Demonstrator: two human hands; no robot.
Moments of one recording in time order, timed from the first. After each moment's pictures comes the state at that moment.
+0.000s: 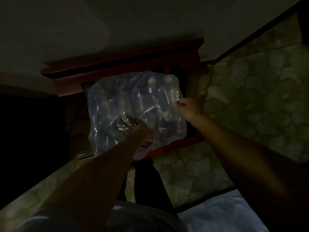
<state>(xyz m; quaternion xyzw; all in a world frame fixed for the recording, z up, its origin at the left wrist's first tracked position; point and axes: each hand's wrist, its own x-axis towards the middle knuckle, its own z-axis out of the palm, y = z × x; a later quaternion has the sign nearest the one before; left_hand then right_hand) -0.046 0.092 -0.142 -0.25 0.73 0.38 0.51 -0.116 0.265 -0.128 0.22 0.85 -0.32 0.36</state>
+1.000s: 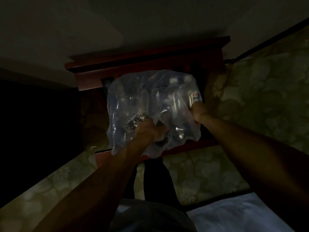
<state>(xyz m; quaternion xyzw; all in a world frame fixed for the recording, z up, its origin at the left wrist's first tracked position) -0.049 0.058 -0.123 -0.20 0.80 0.28 0.49 -0.120 0.249 -0.178 0.19 0.86 -0.19 0.44</state>
